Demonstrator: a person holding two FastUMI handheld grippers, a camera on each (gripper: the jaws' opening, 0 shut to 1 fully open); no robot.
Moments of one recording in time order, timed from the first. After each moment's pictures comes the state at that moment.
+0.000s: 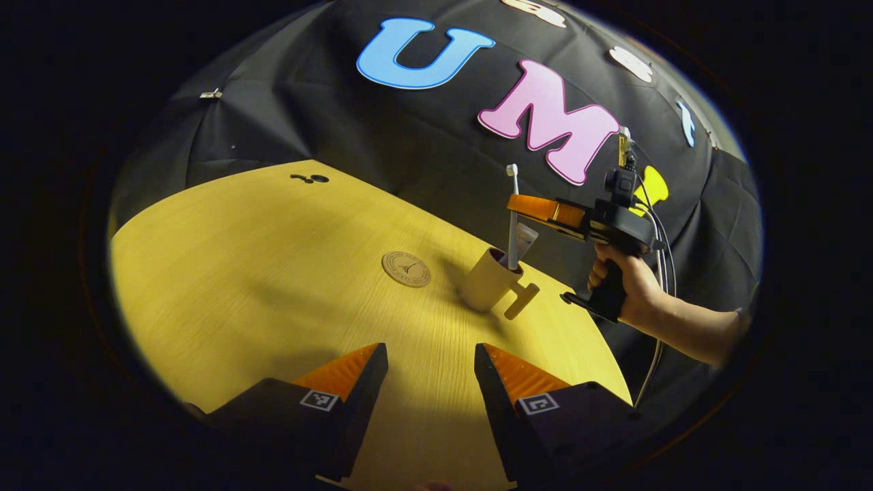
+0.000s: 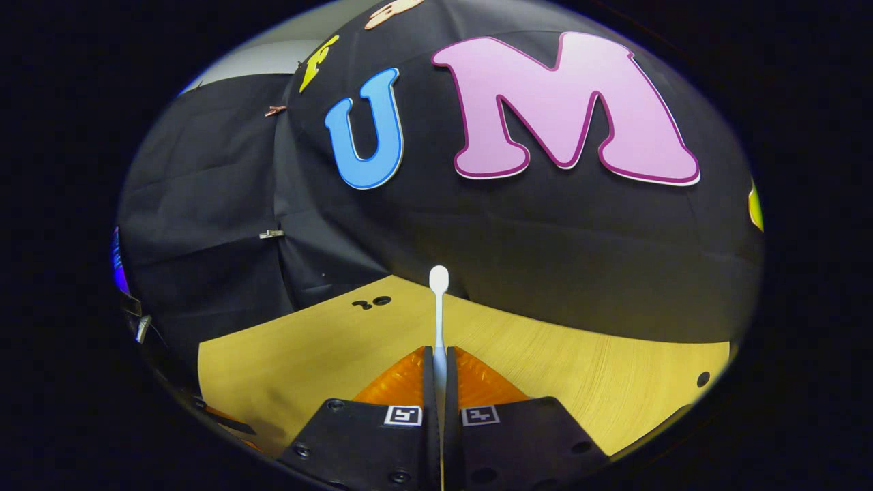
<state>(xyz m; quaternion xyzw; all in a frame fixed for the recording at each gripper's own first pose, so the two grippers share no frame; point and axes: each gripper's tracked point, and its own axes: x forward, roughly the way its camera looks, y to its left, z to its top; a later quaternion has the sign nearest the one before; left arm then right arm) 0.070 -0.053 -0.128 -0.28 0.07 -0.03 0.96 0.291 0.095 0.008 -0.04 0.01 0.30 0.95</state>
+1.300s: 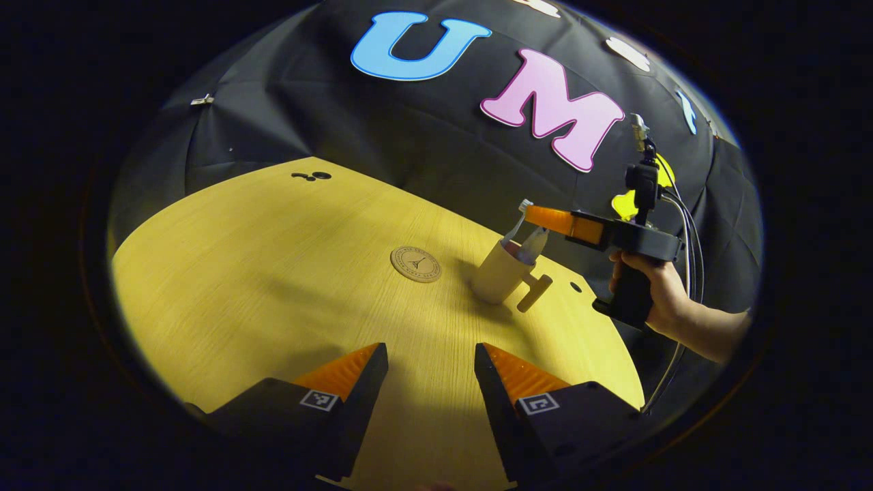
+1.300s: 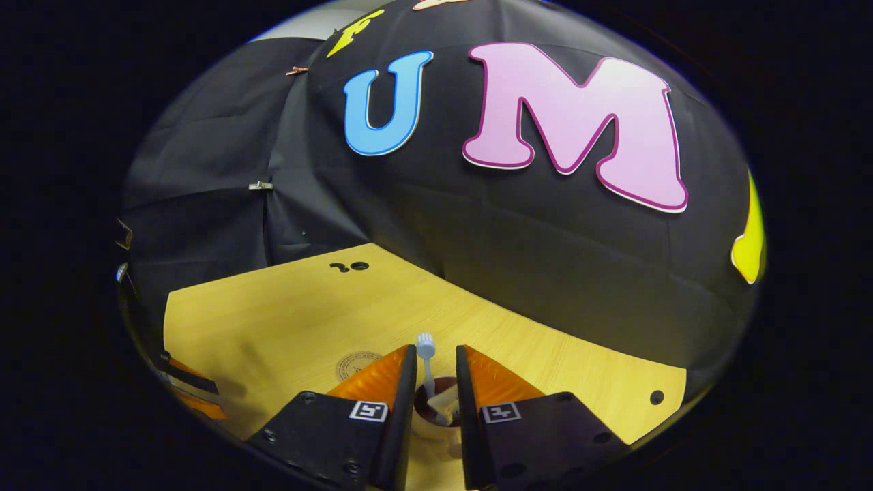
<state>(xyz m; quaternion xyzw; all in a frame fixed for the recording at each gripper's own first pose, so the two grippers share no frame) 0.076 -0.041 -0.124 -0.25 0.10 -0.03 0.96 0.255 0.067 -0.012 -0.14 0.03 0.25 0.96</state>
